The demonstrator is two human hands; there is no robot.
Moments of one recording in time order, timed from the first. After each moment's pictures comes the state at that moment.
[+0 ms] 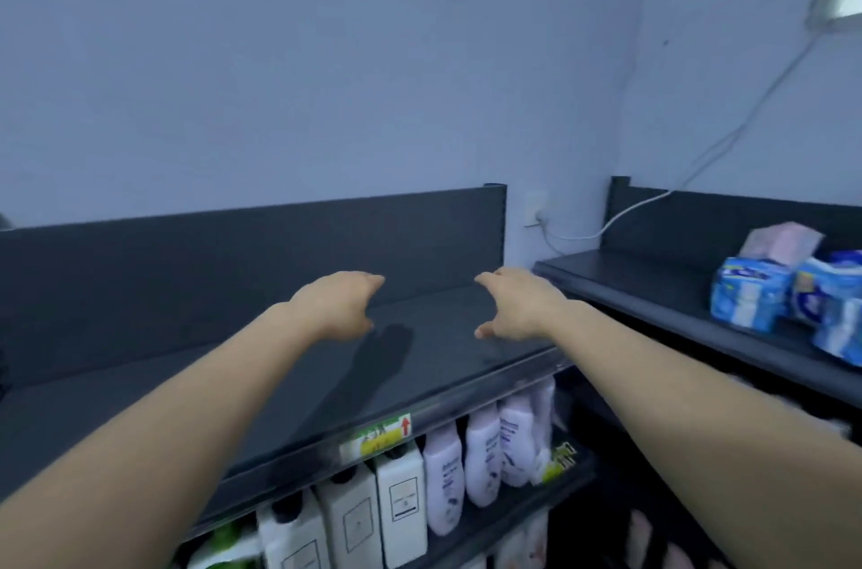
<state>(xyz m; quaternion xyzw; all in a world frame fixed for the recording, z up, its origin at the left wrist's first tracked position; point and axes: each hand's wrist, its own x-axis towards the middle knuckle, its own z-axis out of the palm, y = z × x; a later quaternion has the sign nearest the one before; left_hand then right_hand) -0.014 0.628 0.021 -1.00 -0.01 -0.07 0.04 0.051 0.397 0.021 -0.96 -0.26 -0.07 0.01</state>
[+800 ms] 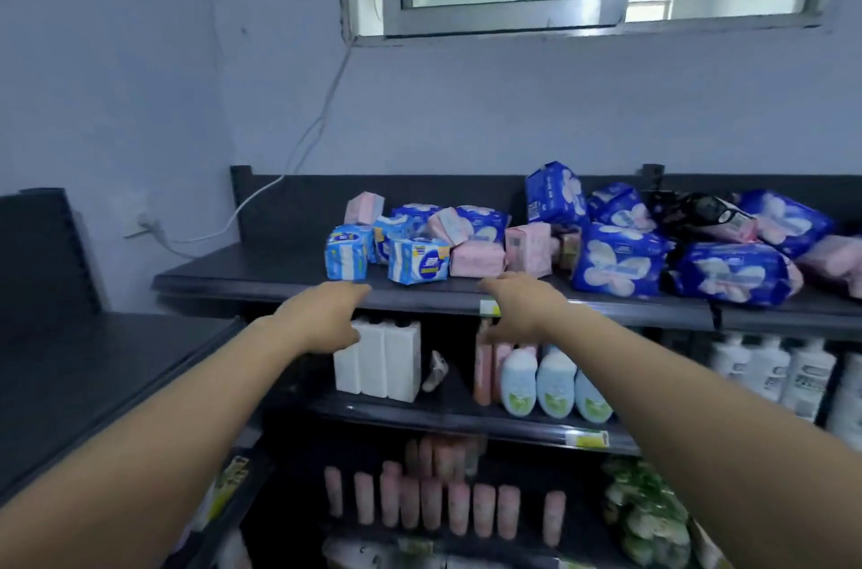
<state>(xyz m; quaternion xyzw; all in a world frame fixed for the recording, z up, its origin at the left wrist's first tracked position) 0.036 0.234 -0.002 -0.91 0.41 -0.08 0.00 -0.104 0.016 -0.002 -0.98 0.18 -0.06 -0.02</state>
